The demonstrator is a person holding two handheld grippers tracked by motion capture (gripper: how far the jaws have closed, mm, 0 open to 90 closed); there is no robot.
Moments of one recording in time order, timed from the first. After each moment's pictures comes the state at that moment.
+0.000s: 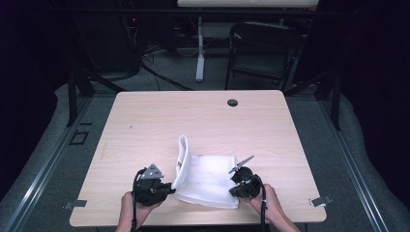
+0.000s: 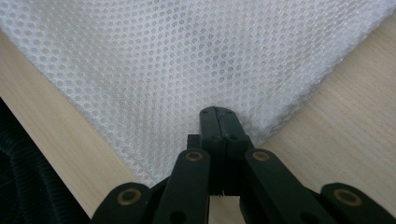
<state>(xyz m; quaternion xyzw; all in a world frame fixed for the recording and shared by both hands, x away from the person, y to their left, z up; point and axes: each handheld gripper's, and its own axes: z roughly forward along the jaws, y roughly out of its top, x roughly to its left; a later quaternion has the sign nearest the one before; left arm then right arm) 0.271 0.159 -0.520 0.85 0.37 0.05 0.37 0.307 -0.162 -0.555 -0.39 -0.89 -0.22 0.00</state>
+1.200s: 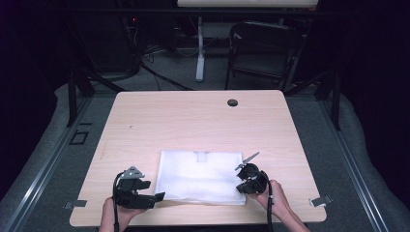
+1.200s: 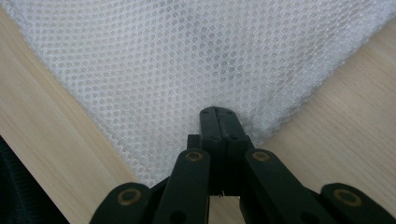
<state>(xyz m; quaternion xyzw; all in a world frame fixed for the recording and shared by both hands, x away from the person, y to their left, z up) 0.260 0.197 -0.511 0.83 0.43 0.04 0.36 0.317 -0.181 -0.553 -0.40 -0.89 -0.20 -0.01</state>
